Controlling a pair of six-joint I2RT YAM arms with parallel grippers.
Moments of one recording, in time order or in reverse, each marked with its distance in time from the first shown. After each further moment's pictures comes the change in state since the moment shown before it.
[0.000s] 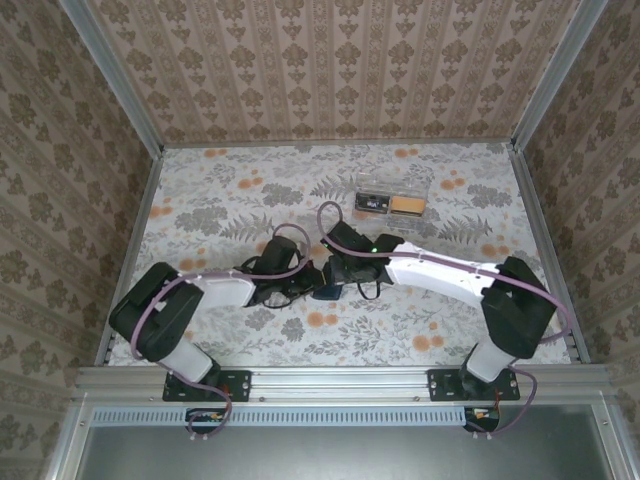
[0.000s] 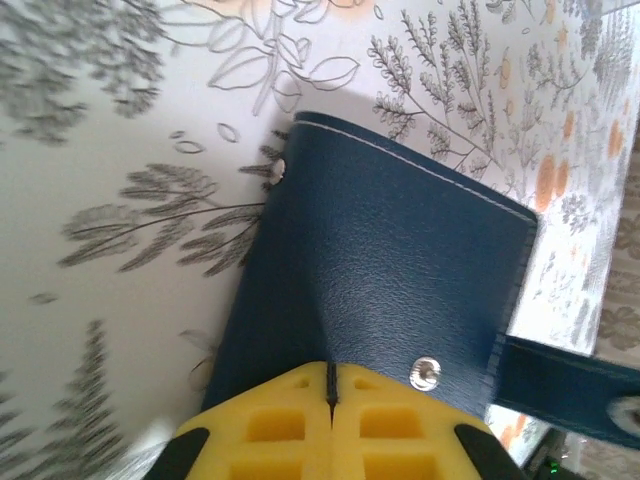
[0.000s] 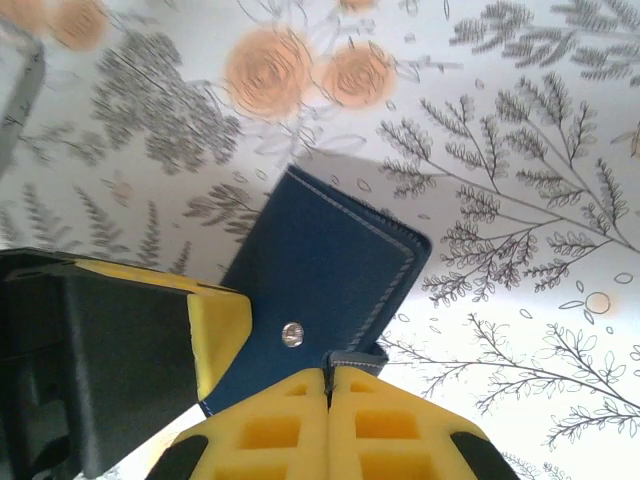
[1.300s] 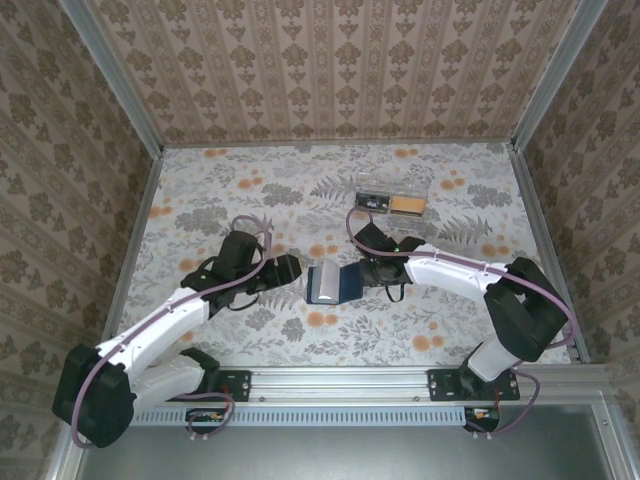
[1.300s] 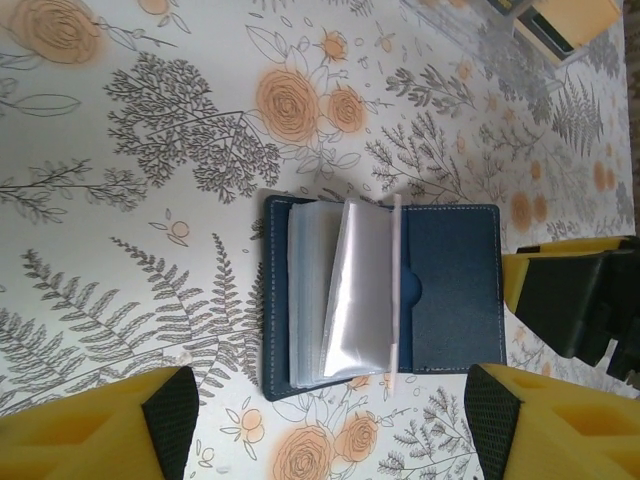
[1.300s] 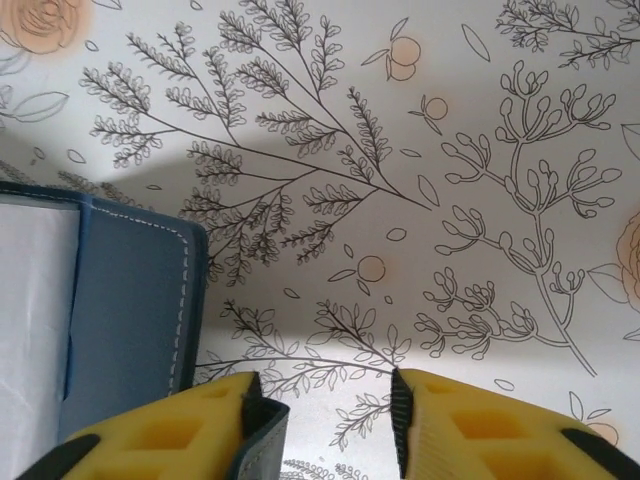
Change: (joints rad) left arm 0.106 -0.473 0.013 -0.438 -0.112 0.215; right arm -0.153 -0.038 -0.196 0.020 0.020 -0.058
